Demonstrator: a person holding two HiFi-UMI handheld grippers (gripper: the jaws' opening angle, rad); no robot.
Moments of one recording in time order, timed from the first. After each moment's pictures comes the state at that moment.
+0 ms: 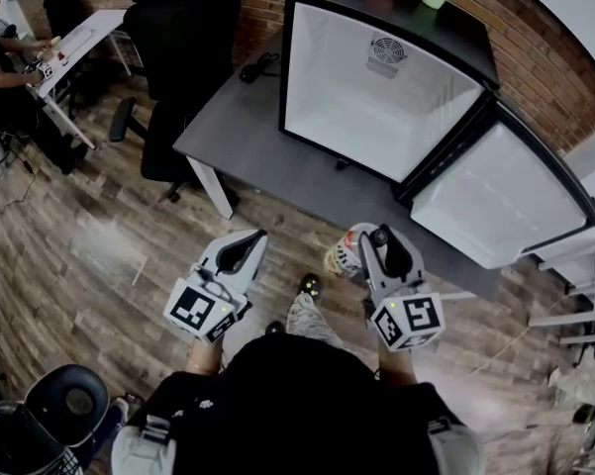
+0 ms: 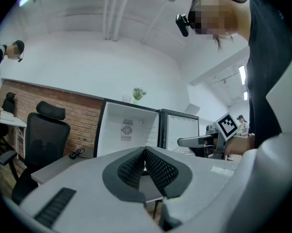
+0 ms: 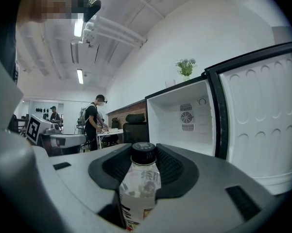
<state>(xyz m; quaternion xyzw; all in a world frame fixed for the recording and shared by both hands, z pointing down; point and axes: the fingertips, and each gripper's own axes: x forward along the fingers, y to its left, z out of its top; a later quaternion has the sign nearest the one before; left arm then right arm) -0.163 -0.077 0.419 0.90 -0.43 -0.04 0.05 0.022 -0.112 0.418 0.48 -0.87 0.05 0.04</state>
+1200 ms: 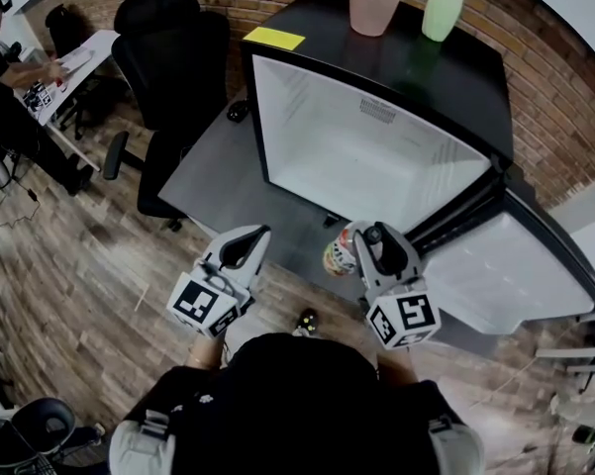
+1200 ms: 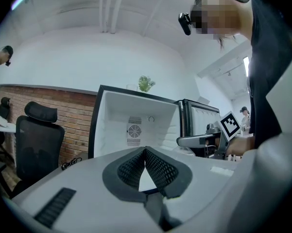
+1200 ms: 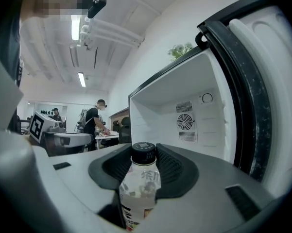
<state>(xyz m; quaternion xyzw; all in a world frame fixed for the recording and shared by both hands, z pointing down) -0.119 -0.261 0.412 0.90 -0.44 -0.02 0.03 0.049 -0.295 0.414 0.45 -0.89 0.03 0.03</state>
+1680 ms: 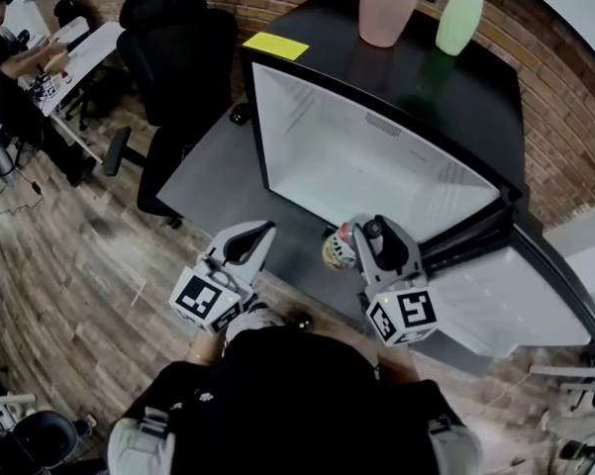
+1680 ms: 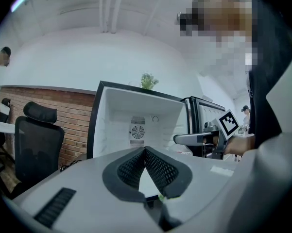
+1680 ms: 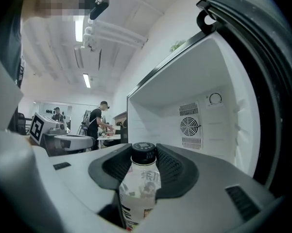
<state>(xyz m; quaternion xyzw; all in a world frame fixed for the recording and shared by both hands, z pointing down) -0.111 -0.304 0.415 0.89 -0.45 -0.02 0.03 0.043 -0.345 0.404 0.43 -0.90 0.02 0.02</state>
